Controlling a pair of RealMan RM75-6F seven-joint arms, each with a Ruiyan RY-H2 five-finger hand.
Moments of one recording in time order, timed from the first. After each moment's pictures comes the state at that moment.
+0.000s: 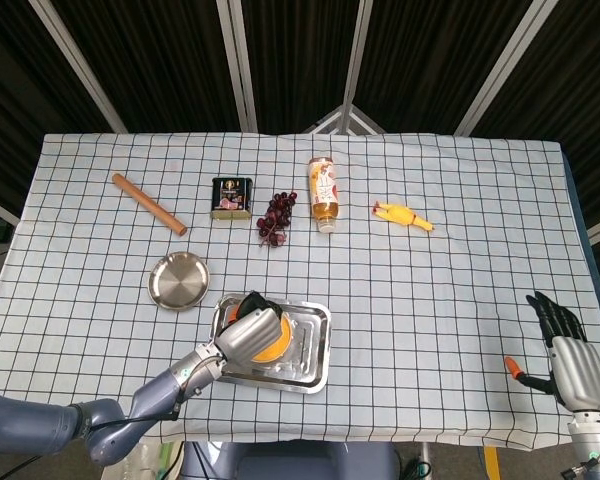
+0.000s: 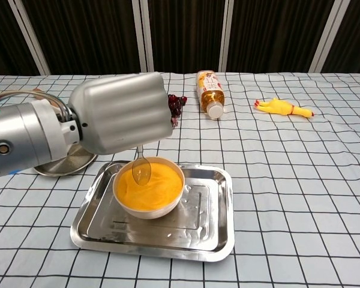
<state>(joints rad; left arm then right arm) -0.91 -1.52 0.01 -1.77 1.37 1.06 1.73 0.07 -1.07 0.05 -1.72 -1.44 1.39 0.18</state>
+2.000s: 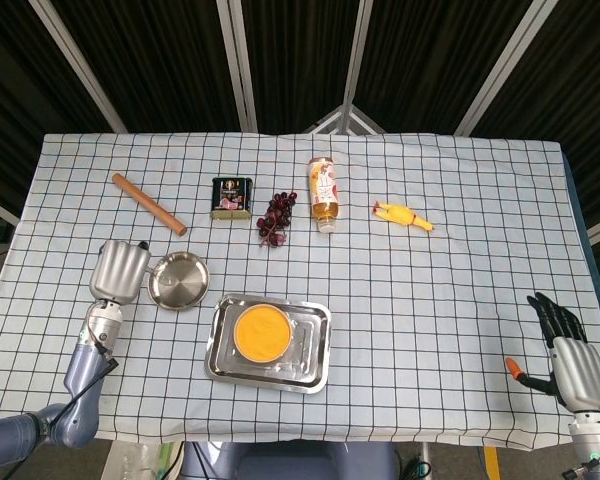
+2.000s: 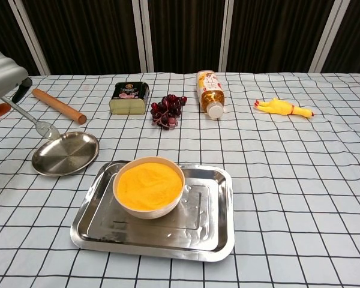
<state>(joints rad) -0.63 -1.49 -0.11 -1.50 1.05 1.31 1.18 0.07 -1.07 0.05 -1.73 -1.43 1.39 0.18</state>
